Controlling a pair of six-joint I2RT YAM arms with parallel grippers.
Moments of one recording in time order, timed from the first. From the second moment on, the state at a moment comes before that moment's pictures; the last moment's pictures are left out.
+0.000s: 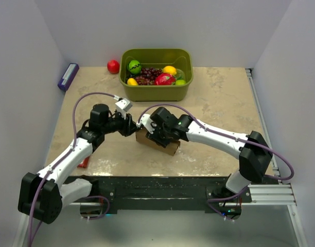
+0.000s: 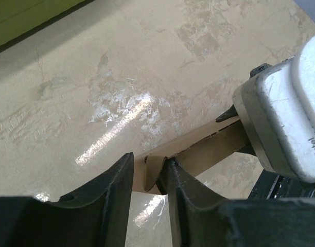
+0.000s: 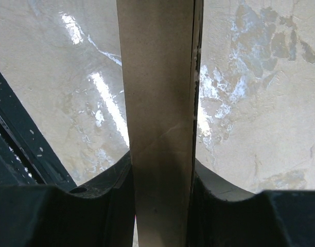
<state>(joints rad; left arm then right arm) -0.34 1.09 0.66 -0.06 0.57 -0.04 0.95 1.61 1.26 -0.65 -0.02 -0.22</state>
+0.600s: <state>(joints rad) -0.40 1.10 0.67 -0.06 0.49 -0.04 0.96 1.61 1.26 -0.64 0.04 -0.08</state>
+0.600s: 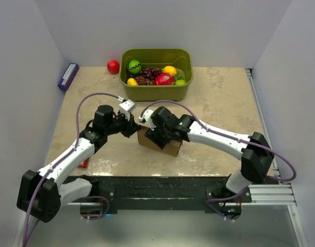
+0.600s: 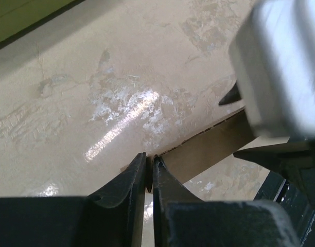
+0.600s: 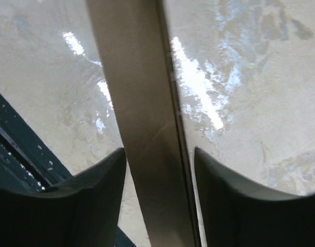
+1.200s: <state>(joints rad) -0.46 1.10 0.67 -0.11 0.37 -0.04 0.90 1.23 1.19 -0.80 0.34 0.29</state>
